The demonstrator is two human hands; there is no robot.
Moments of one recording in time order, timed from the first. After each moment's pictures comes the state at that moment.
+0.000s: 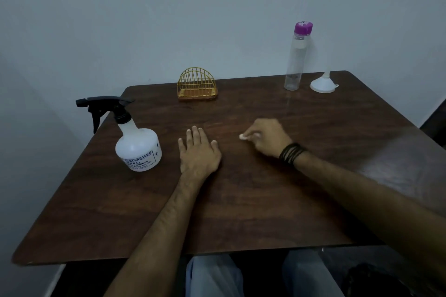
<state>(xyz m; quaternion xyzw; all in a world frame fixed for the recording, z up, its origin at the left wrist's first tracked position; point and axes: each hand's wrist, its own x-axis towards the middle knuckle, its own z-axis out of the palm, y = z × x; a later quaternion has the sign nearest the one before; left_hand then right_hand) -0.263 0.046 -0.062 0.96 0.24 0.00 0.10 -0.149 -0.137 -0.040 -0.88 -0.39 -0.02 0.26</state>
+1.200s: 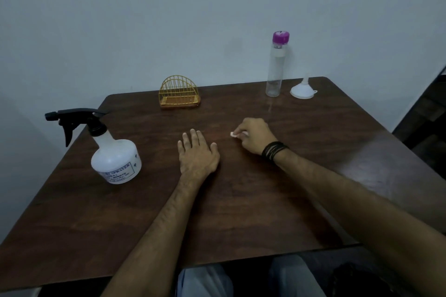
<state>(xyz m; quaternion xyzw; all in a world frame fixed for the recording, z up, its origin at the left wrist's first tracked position) -0.230 0.010 -0.057 0.97 0.24 -0.01 0.11 -0.116 -0.144 -0.038 -0.91 -0.34 -0.03 0.25</state>
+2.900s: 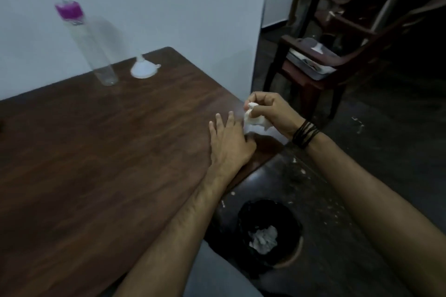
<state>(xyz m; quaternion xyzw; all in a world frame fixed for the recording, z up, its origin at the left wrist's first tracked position) -0.180 -0.380 -0.059 0.96 -0.16 -0.01 0.22 -0.163 -0.526 -0.015 -0.75 -0.08 0.04 0.65</state>
